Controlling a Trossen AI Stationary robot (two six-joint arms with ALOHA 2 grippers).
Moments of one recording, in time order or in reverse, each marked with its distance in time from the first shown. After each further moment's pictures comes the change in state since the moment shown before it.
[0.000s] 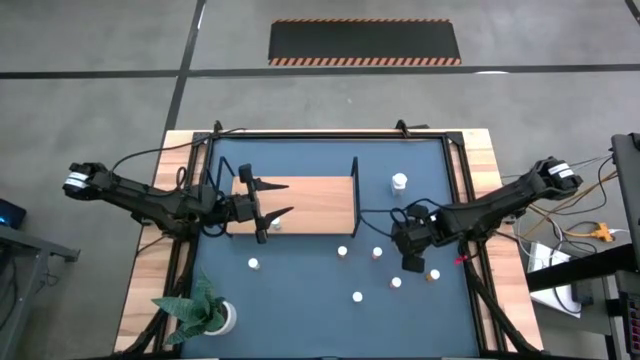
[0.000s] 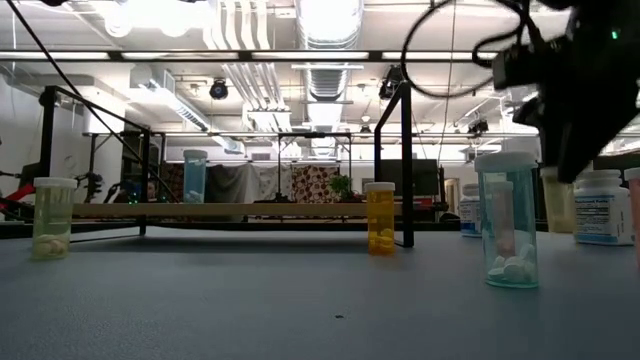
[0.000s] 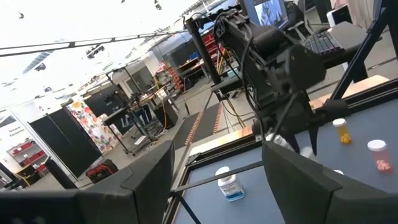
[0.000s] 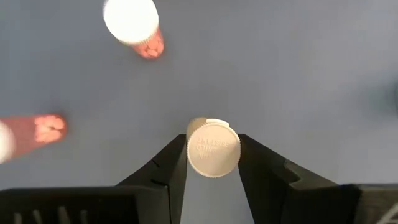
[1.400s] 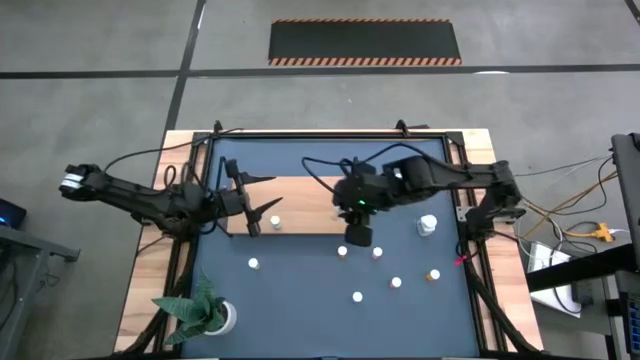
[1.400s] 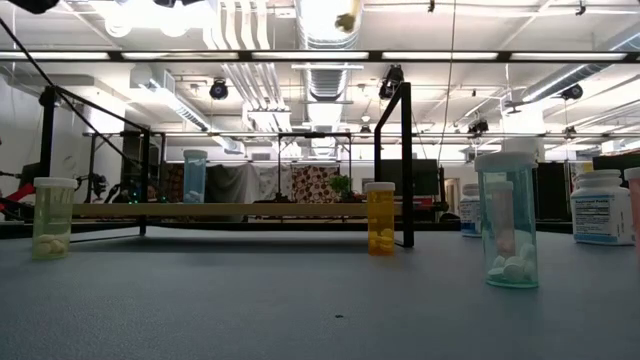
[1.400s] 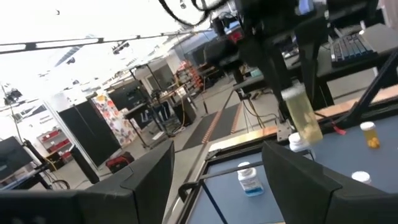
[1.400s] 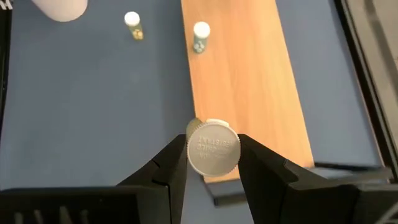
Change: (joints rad) left arm -0.001 -0.133 -0.076 0.005 -0.088 -0.003; right arm -0.212 0.533 1.292 -0.428 -0.019 -0.314
